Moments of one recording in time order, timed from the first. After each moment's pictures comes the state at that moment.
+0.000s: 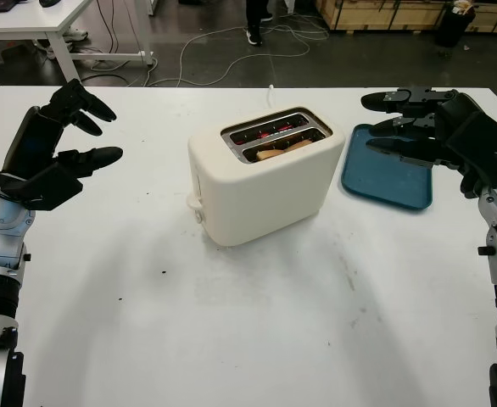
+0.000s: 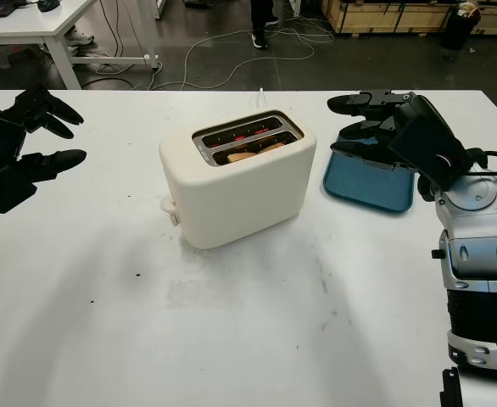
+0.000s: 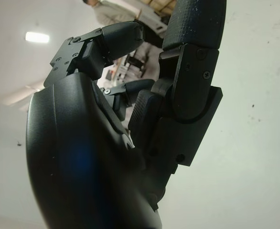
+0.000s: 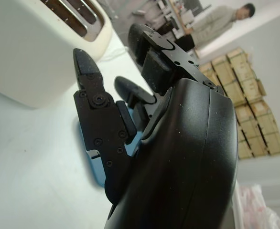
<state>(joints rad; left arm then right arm) -0.52 0.63 0.12 0.56 0.11 -0.57 -0.17 -0.47 -0.59 -0.12 -0.02 -0.02 0.31 0.40</state>
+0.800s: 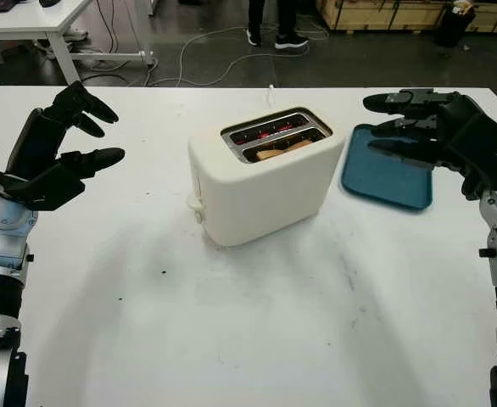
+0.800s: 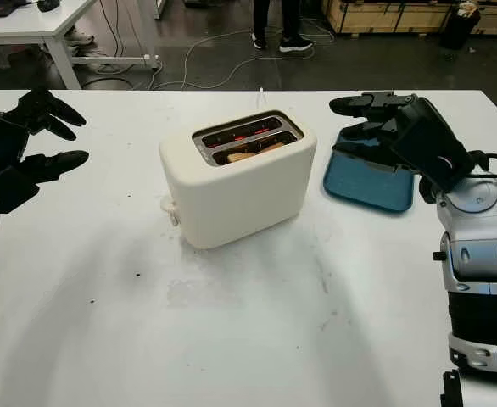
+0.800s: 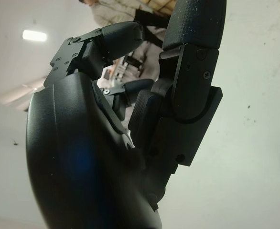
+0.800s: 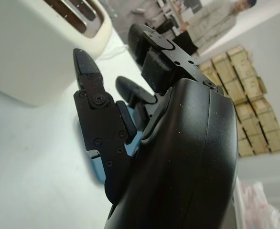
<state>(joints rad) -0.52 0.62 0.12 0.56 0.11 -0.56 -0.17 -0.44 -0.58 -0.13 -0.02 -0.01 0.31 0.39</state>
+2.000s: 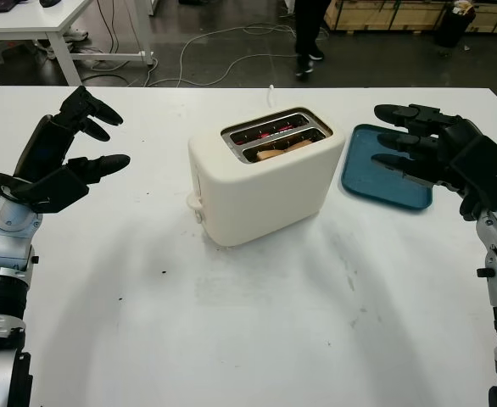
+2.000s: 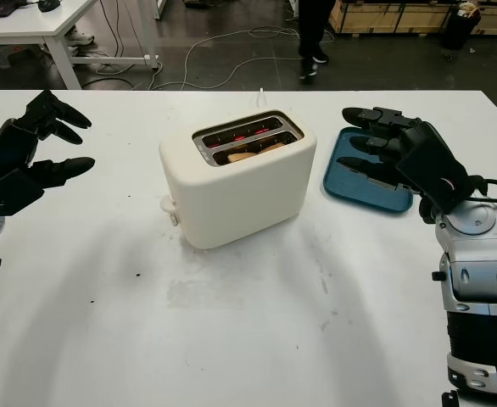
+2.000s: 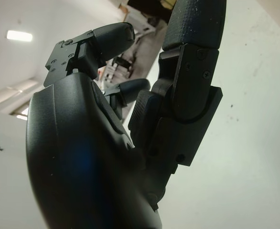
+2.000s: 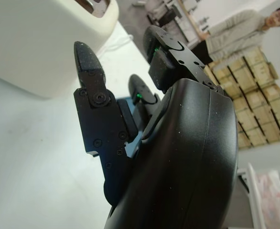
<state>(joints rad) -0.52 0.60 0.12 0.58 0.10 -0.55 -0.22 -0.37 -0.56 -0.16 -0.04 0.03 0.31 0.37</state>
